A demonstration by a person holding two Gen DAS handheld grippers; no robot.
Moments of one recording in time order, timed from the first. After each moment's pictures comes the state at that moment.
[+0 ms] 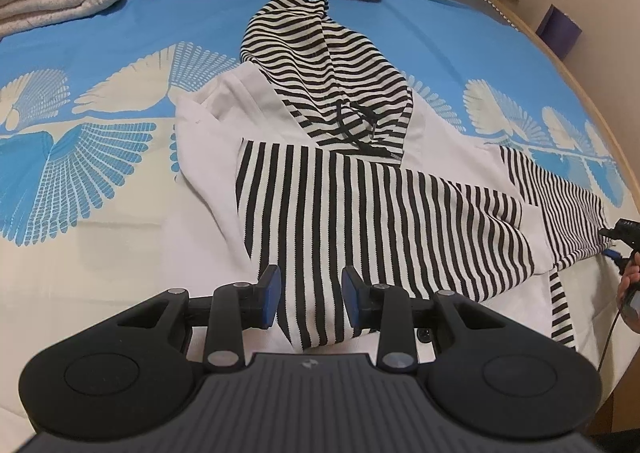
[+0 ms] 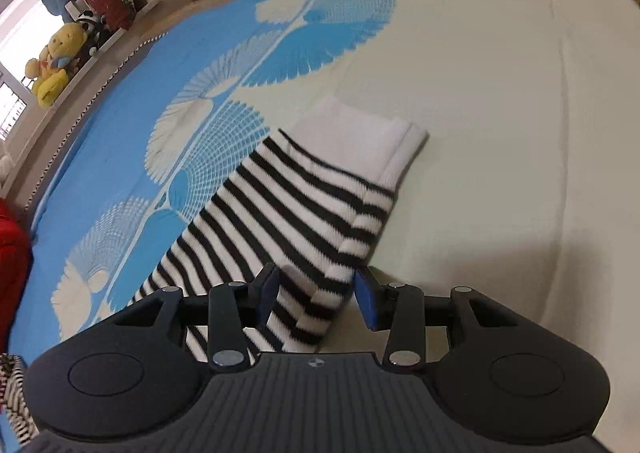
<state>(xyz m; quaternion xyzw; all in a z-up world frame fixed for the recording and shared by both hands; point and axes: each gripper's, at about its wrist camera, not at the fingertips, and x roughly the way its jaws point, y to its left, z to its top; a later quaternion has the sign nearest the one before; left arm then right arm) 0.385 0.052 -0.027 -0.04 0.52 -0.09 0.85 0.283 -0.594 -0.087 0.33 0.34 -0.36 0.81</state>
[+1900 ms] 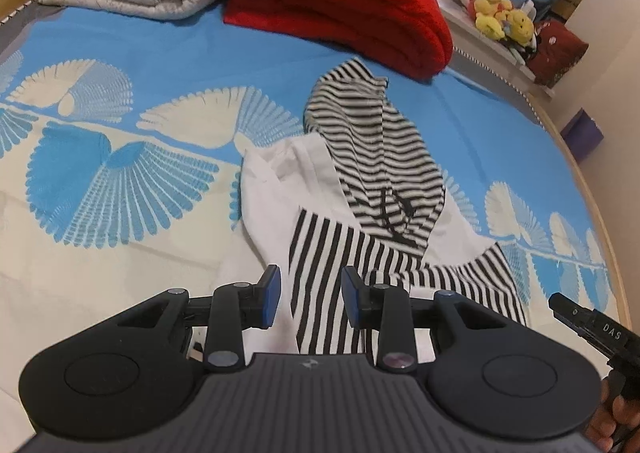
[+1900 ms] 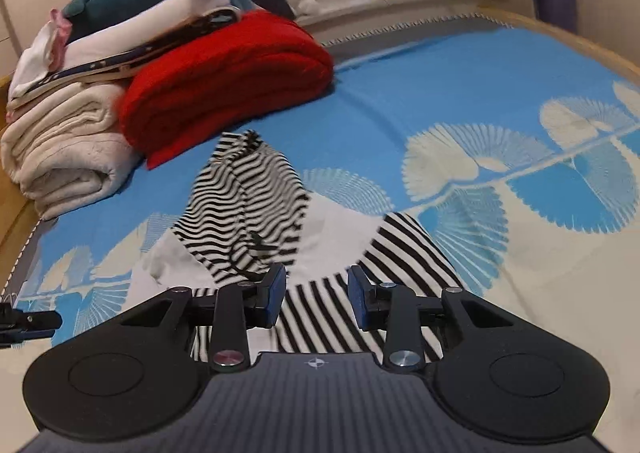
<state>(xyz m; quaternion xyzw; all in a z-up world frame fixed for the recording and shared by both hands) 0.396 0.117 0.013 -0.16 0.47 -0.03 0.87 0.325 -0.266 -0.007 0.14 0.40 0.00 0.90</state>
